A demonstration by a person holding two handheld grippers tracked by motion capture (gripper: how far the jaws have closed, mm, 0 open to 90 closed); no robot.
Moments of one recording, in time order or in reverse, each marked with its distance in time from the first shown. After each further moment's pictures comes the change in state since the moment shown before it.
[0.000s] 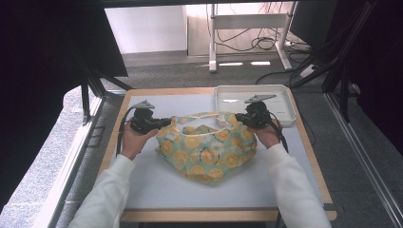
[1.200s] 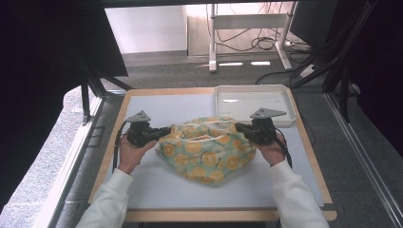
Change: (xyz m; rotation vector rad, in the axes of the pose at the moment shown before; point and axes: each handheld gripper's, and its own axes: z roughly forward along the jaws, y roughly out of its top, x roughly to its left) left arm -0.026 -0.030 -0.019 -0.082 -0.057 0.024; right arm 0.035 -0.031 -0.038 -0.138 0.057 -0.024
